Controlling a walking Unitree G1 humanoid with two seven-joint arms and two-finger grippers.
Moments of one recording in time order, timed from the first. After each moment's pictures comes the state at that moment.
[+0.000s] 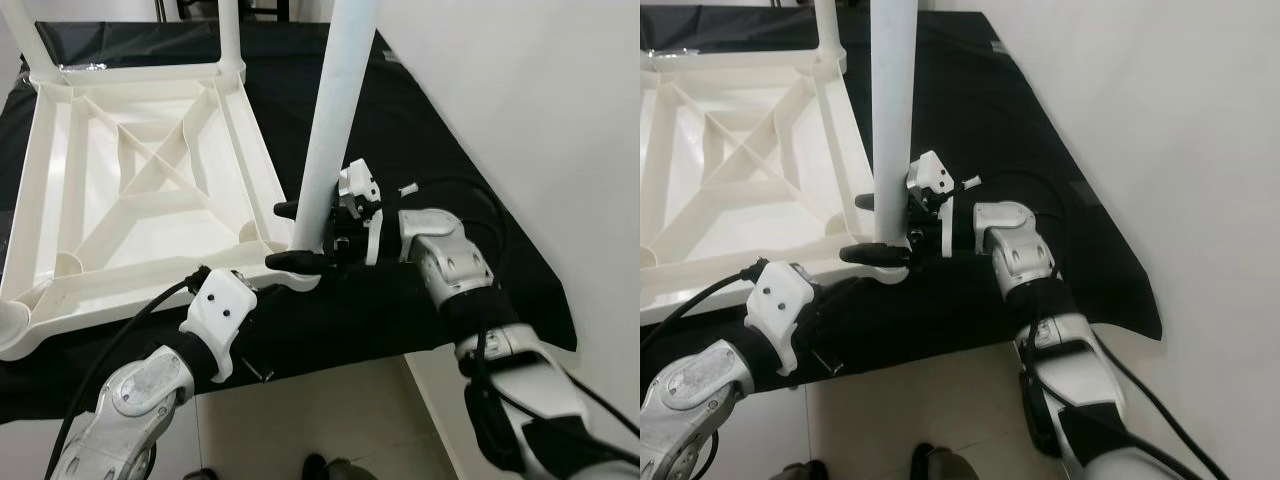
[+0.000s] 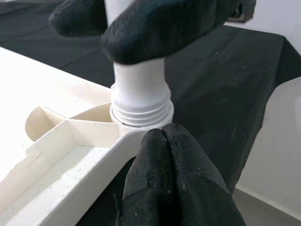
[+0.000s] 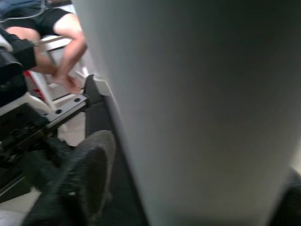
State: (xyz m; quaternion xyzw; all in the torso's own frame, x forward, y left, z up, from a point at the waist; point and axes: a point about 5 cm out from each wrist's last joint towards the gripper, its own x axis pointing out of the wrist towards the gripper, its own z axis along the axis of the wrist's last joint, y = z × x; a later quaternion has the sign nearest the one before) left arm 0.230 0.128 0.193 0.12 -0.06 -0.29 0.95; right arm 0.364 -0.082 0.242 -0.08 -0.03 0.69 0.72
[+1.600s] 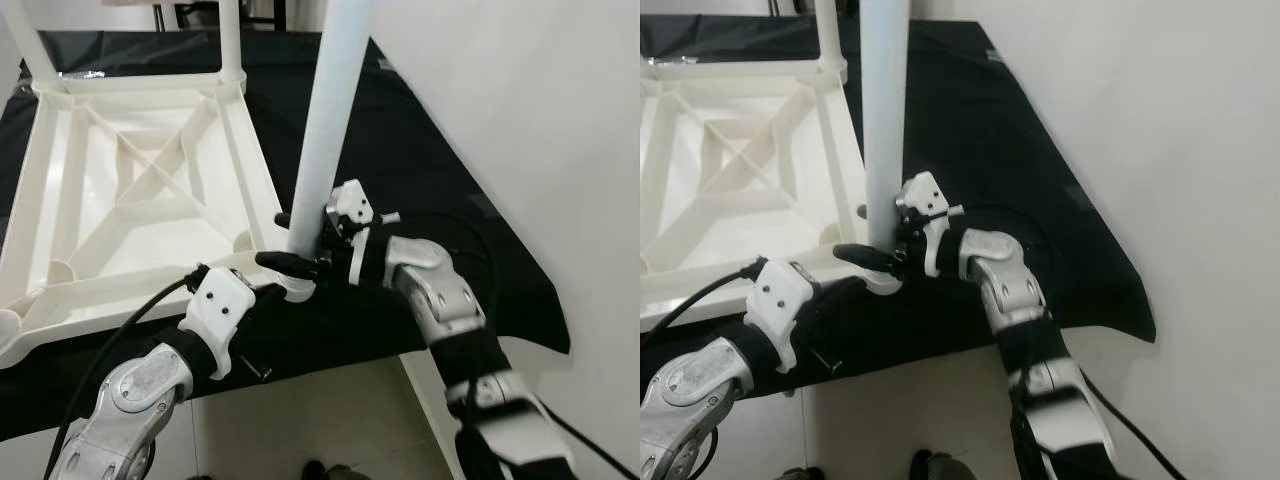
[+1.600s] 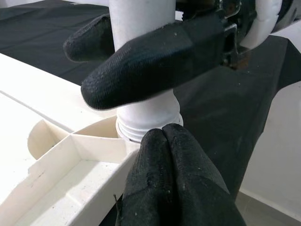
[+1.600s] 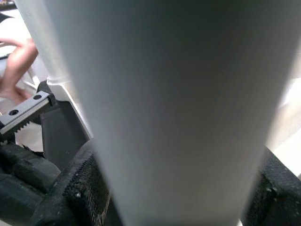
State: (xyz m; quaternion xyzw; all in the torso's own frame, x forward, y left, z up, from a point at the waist) left arm 0.234 0.131 0.193 0.12 -0.06 -0.29 0.95; right arm 0.353 -0.065 0.221 -0.07 -0.04 0.60 0.79
